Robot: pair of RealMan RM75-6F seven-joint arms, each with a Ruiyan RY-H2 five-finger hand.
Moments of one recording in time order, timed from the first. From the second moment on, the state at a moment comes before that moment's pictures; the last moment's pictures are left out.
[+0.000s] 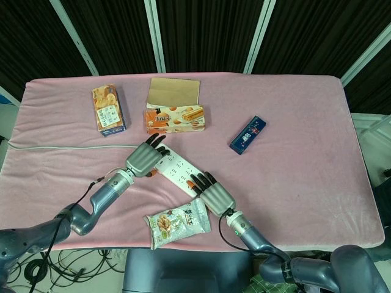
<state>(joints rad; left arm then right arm) -0.92 -1.71 -0.08 -0.97 1.47 0.87 0.08 0.72 -1.83 0.07 -1.27 -1.34 0.93 -0.51</state>
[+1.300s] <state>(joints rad) -0.93 -1.72 -0.07 -0.99 1.49 0.88 0.07 0.71 -1.80 0.07 -1.31 -1.33 0.94 -0.53</state>
